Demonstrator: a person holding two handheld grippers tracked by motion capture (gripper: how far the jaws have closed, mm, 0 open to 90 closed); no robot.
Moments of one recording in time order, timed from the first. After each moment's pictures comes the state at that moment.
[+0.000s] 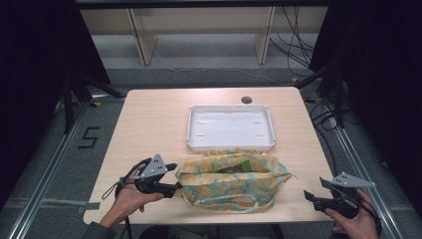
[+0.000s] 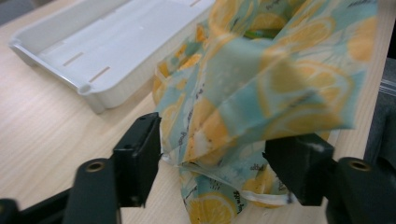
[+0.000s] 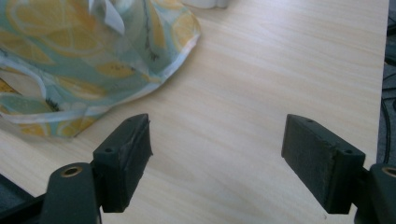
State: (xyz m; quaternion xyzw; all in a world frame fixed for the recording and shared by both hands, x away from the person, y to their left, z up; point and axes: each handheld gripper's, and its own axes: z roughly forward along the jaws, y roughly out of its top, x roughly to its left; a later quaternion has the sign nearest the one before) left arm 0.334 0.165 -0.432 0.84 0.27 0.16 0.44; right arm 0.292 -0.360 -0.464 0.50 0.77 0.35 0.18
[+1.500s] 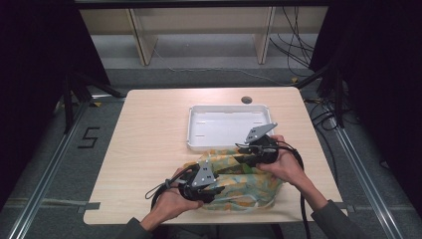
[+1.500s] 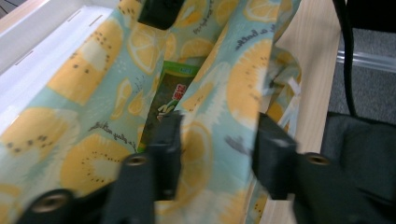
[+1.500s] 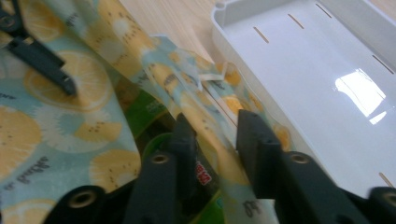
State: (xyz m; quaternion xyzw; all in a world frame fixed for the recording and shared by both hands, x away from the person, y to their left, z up) left arm 0.327 0.056 -0.434 0.89 0.17 0.14 0.41; right arm 0.414 -0.176 -0.403 0.23 0.90 0.35 0.10
